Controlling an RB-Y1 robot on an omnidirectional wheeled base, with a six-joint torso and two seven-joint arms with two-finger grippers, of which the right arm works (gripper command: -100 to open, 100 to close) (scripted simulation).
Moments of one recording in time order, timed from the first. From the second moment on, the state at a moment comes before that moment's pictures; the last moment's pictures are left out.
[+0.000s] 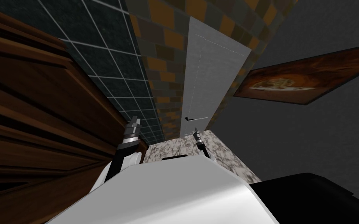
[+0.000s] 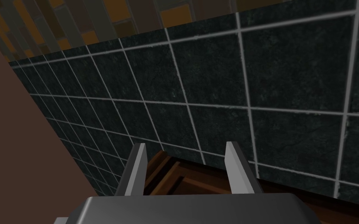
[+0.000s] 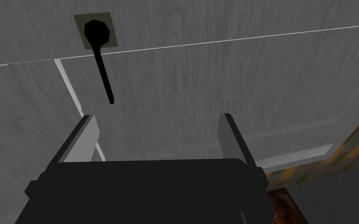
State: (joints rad) arm 0.16 -0.26 0.08 -1.11 -0.07 -0.82 -0.23
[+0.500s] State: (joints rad) arm 0.13 -0.28 0.09 -0.99 -0.07 -0.84 -0.25
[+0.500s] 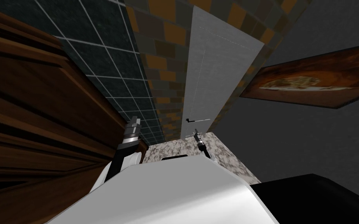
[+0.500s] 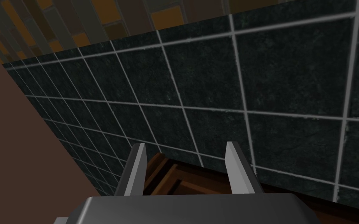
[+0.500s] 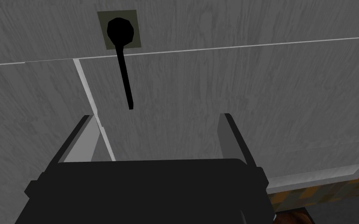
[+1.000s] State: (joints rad) arm 0.10 -0.30 0.09 -0.89 -0.07 -0.86 -0.26
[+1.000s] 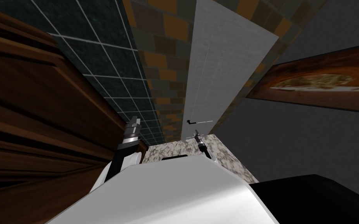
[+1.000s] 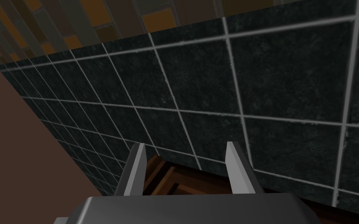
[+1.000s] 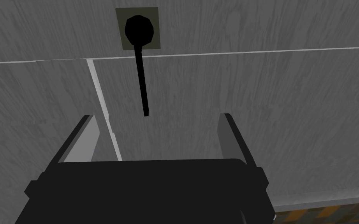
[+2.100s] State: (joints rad) arm 0.04 -0.31 0.01 -0.72 -0.06 -0.88 -0.27
